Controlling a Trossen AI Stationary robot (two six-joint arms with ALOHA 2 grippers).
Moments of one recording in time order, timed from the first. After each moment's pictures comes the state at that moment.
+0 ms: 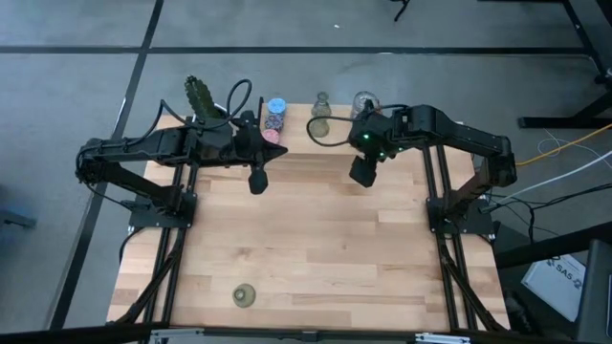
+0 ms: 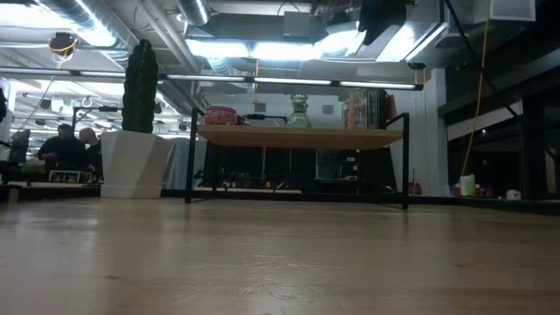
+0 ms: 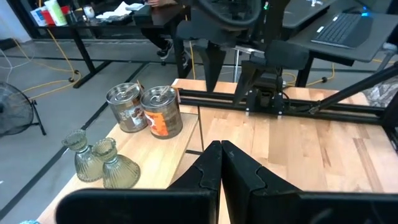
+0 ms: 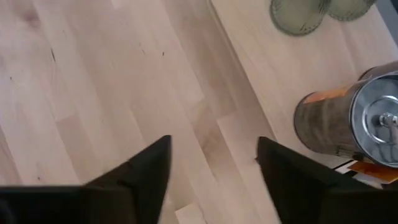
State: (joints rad) left arm 0.01 1.20 1.41 -0.54 -0.30 -0.04; right arm -0.12 1.59 1.86 -1.41 0.14 0.25
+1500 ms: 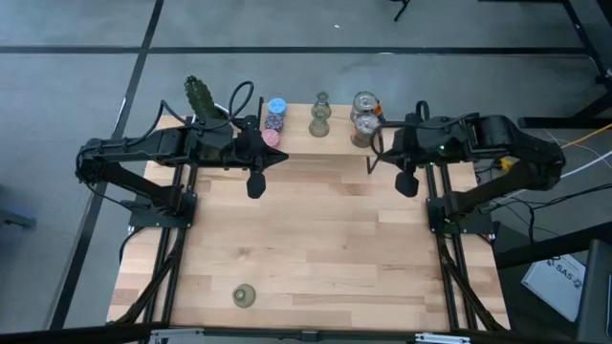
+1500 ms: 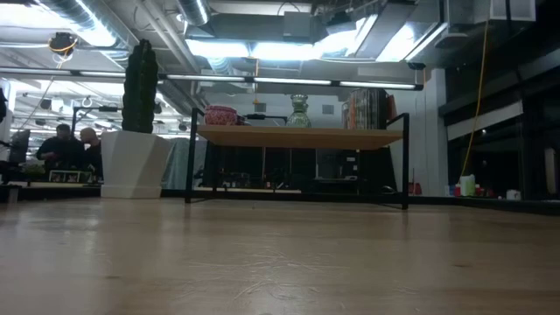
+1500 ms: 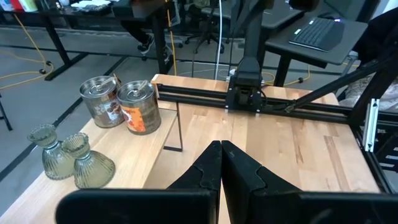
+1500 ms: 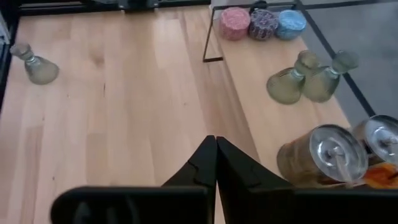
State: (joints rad) left arm 0.01 1.20 1.41 -0.55 -0.21 -0.09; right arm 0.06 1.24 1.71 -1.25 0.25 0.12
